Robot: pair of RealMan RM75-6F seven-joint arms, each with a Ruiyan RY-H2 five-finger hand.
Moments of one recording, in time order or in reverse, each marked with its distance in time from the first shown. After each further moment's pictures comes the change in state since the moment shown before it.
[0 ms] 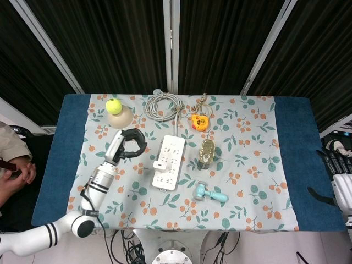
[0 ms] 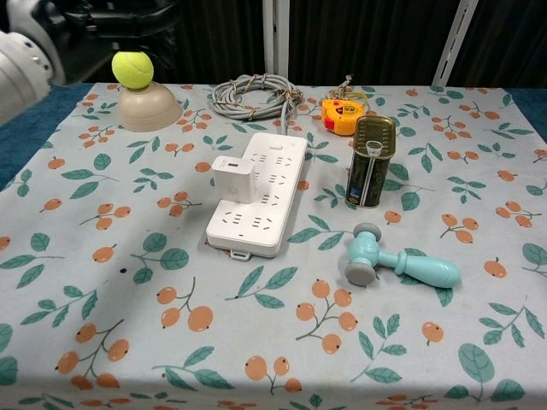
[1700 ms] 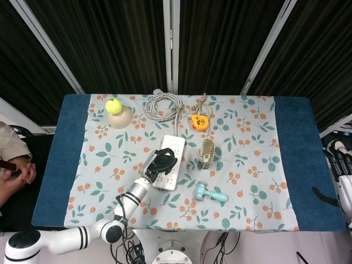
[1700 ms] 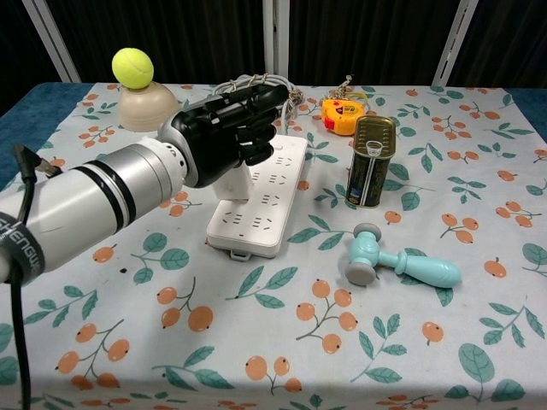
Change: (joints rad) left arm -0.104 -0.296 0.022 0.084 -0.170 -0.240 -0.425; right arm -0.033 0.003 0.010 -0.043 0.033 0.057 -0.081
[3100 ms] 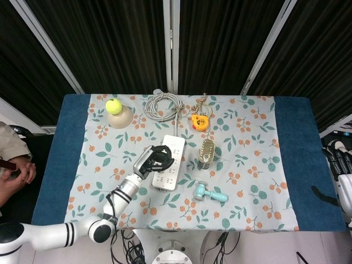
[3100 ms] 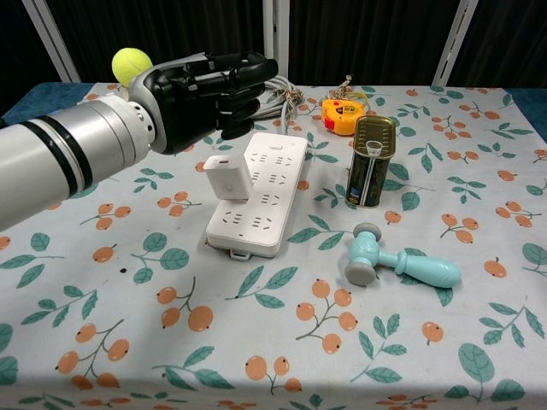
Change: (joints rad) left arm -0.042 0.158 0.051 -0.149 -0.040 0.079 0.126; right arm 0.007 0.005 0.002 0.001 -0.013 0.003 0.001
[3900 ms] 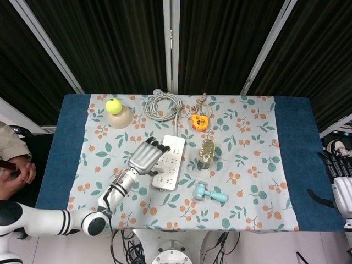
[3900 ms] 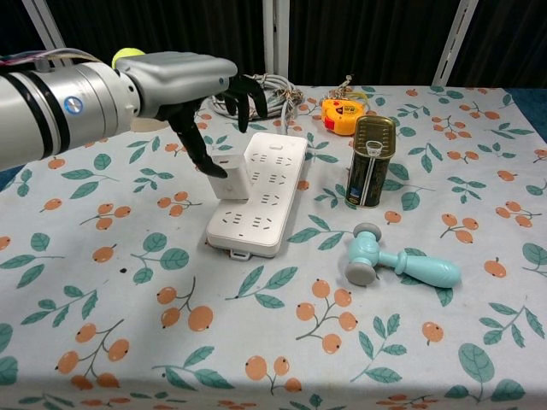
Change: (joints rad) left arm -0.233 0.195 0.196 -0.091 -0.196 0.116 1.457; right arm -0.001 -0.055 -0.016 0.063 -0.006 -0.018 0.071
